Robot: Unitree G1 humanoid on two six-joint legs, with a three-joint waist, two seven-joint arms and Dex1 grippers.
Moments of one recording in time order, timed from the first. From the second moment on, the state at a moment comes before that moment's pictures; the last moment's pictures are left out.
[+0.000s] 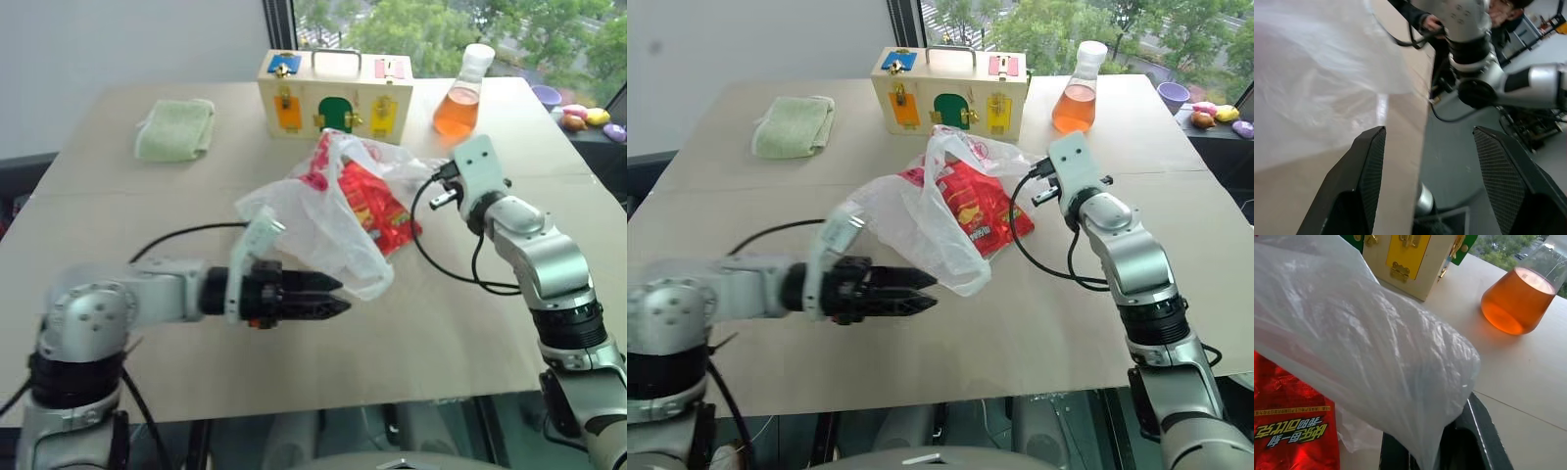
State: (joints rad) left arm -0.40 0.69 0.10 -0.46 -1.32 1.29 -0.58; right arm -0.61 -0.44 0.11 -0.19 0.14 0.82 0.21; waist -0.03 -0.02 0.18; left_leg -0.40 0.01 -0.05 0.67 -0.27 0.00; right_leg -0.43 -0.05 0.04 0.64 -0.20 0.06
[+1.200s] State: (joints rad) left arm -0.79 0.37 0.43 -0.05 -1.78 0.90 -0.14; right arm -0.96 -0.36 -0.11 0.01 0.19 0.83 0.24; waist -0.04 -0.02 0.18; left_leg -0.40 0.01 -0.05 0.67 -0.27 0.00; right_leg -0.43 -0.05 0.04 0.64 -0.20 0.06
